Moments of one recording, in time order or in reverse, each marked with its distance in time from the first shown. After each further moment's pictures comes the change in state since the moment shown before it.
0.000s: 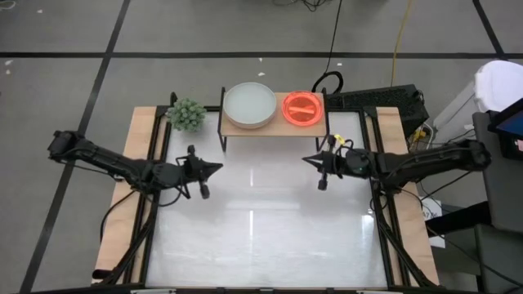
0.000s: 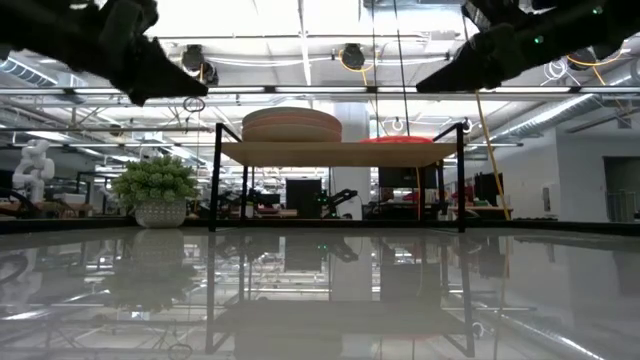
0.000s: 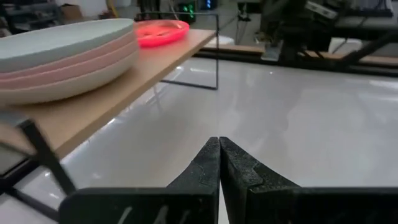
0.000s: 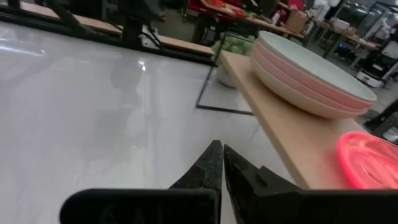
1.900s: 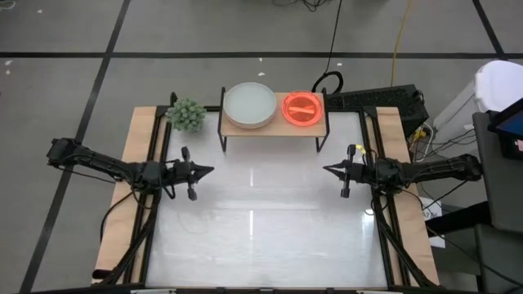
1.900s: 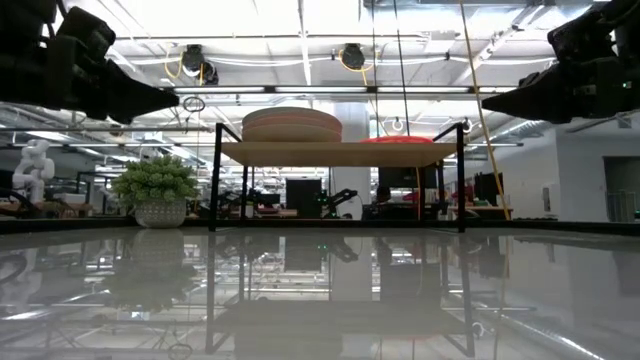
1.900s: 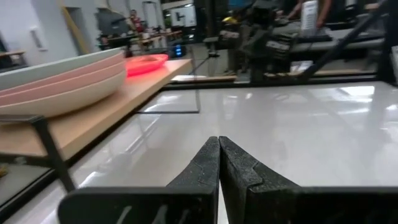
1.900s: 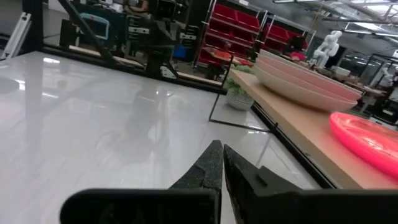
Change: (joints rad) left arm 0.040 -0.302 -0.328 0.276 0.166 0.238; right arm 0.067 -0.652 -0.401 -0.021 -0.035 -0.048
